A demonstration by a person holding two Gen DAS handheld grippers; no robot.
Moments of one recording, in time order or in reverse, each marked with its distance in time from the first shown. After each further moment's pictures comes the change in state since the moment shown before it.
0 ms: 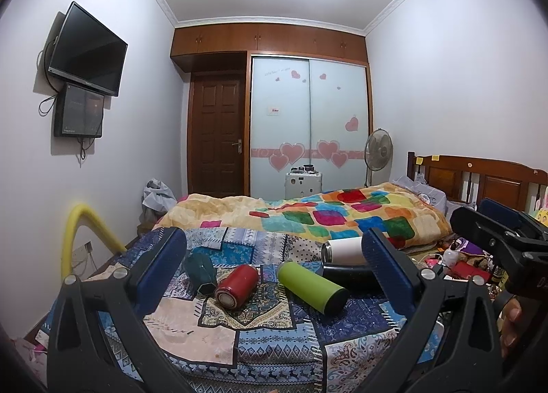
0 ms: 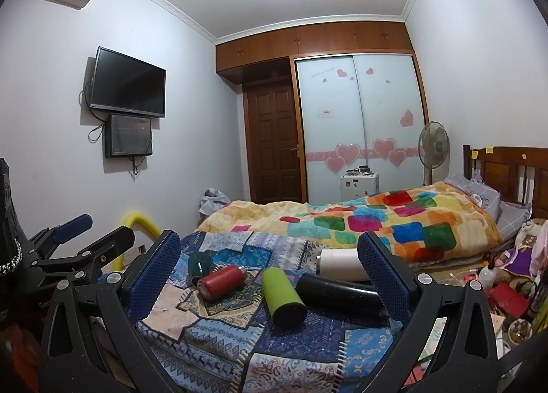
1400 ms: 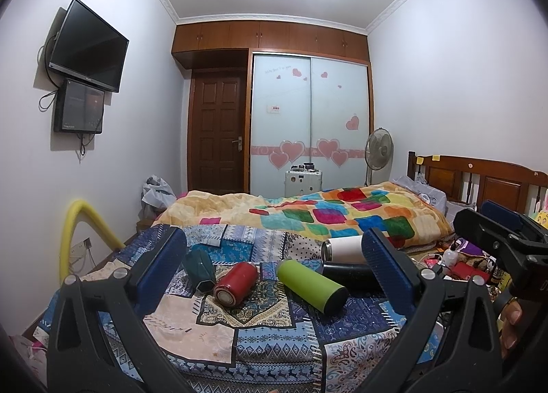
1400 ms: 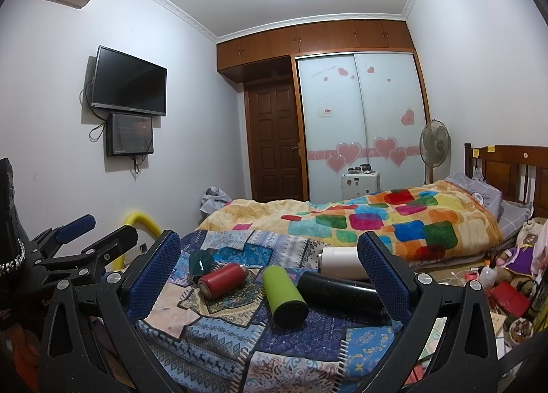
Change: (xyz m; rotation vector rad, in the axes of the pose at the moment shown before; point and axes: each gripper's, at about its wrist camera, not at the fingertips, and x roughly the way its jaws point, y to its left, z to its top) left arm 0.002 0.002 0.000 -0.009 0.007 -0.002; right arm -0.002 -0.002 0.001 0.005 0.003 0.000
